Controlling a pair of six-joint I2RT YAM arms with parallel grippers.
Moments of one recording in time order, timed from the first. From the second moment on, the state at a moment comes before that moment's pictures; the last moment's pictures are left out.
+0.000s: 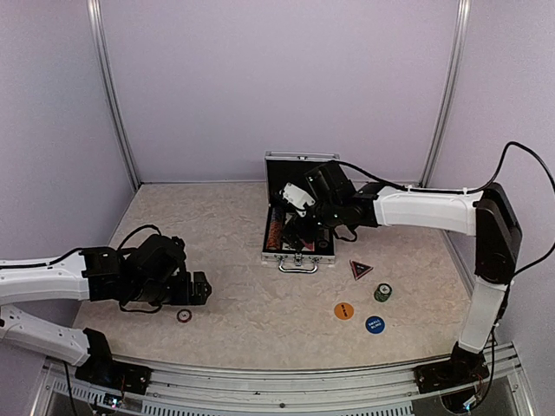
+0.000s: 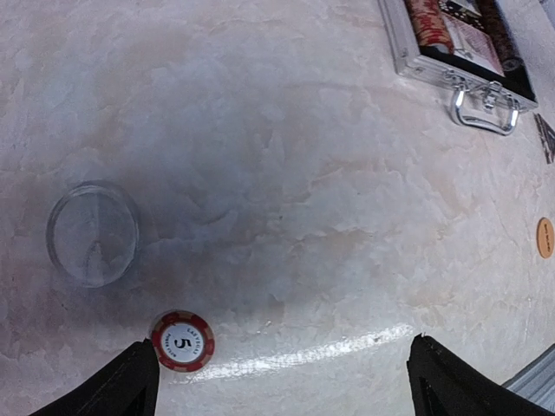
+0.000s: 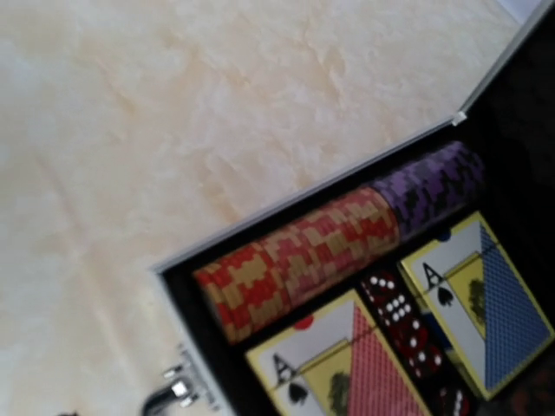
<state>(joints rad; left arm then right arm) -0.97 1.07 0.67 -0.56 -0.30 -0.85 0.80 1.88 1.43 -0.26 -0.01 -0.25</state>
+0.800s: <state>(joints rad) -0.79 1.28 0.69 -0.63 -0.16 -0.88 0.81 1.78 1.40 -0.30 0.01 0.09</state>
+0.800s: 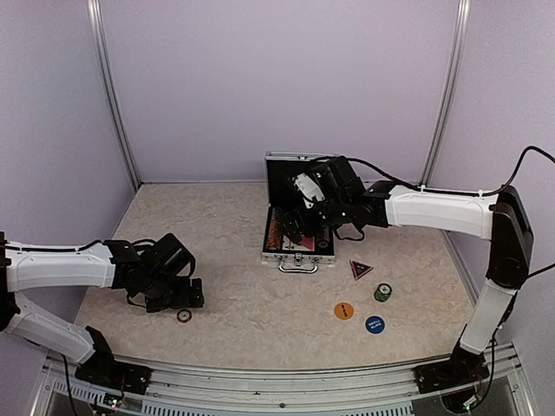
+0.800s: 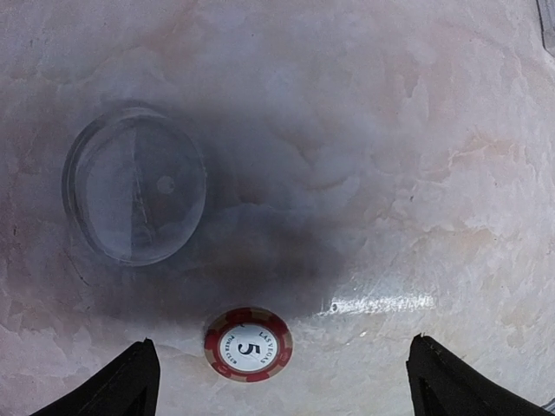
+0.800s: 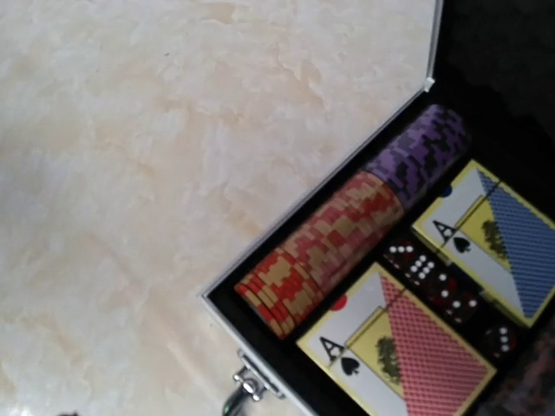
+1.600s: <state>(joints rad) -0.94 1.34 0.58 -0.50 -0.31 -1.05 0.91 1.54 0.91 0.03 0.02 0.19</state>
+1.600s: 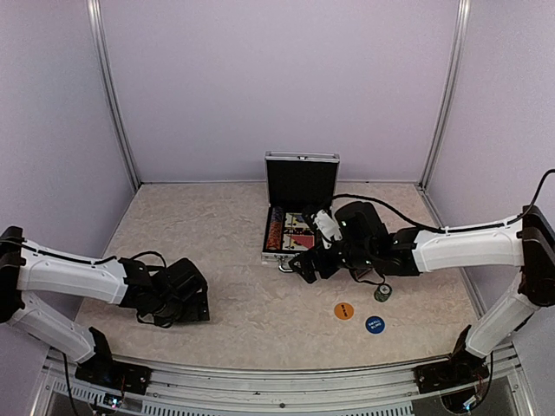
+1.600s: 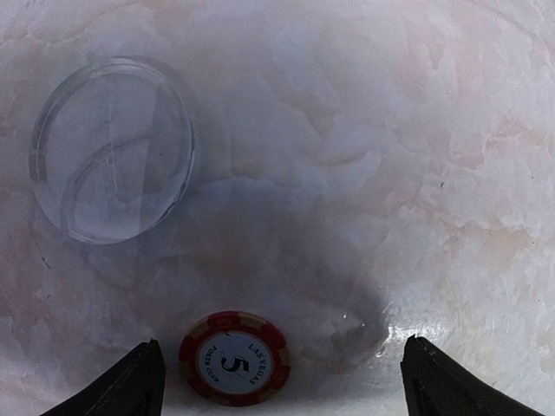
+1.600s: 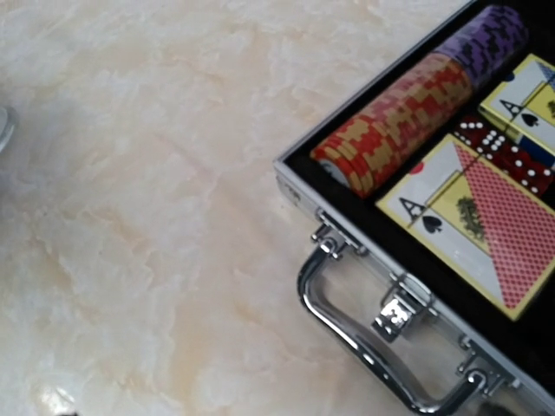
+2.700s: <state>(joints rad) -1.00 1.41 0.58 -0.48 -0.45 -1.11 0.91 1.51 0.87 0.08 0.01 0.21</state>
